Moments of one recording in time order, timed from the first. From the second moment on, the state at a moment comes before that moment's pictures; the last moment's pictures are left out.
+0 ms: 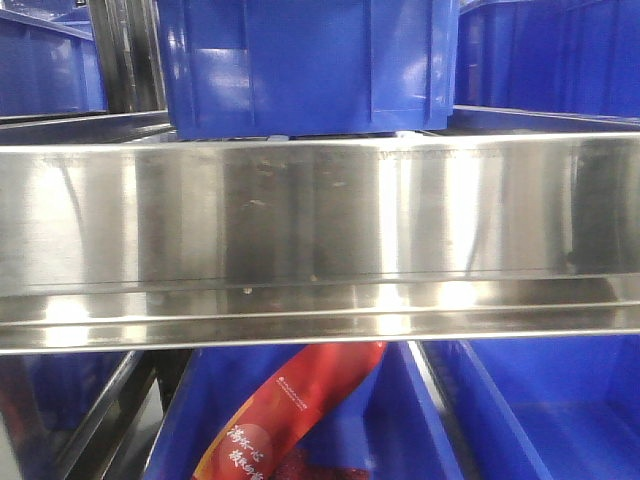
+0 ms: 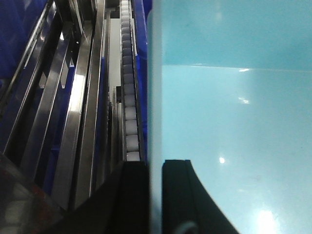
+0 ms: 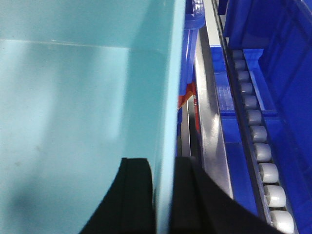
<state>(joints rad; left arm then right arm) -0.47 1.34 -1.67 0.39 1.05 -0.50 0.77 1.39 -1.72 -0.44 1.18 0.62</state>
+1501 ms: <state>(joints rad) -0.47 1.67 -1.68 0.36 1.11 -0.51 0.64 1.71 -1.72 -0.41 1.13 0.61</state>
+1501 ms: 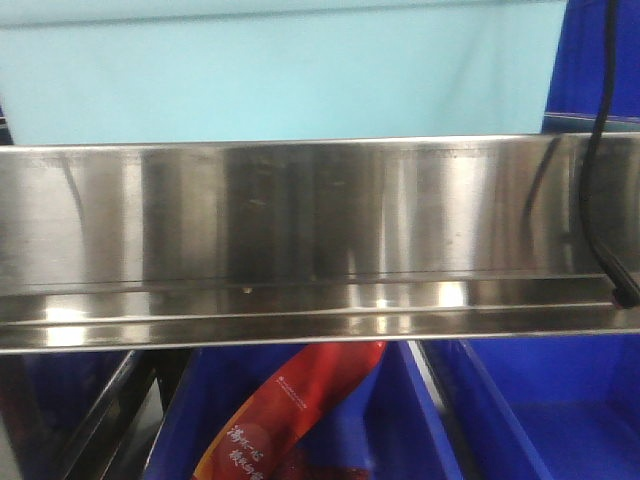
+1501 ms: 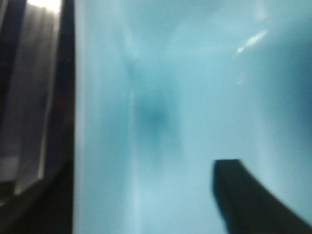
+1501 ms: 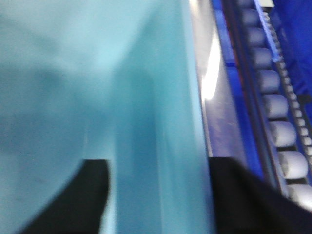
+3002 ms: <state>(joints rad) -0.47 0.85 -0.68 0.18 0.23 -0.42 0.65 0.95 -0.75 -0.46 0.18 0.60</state>
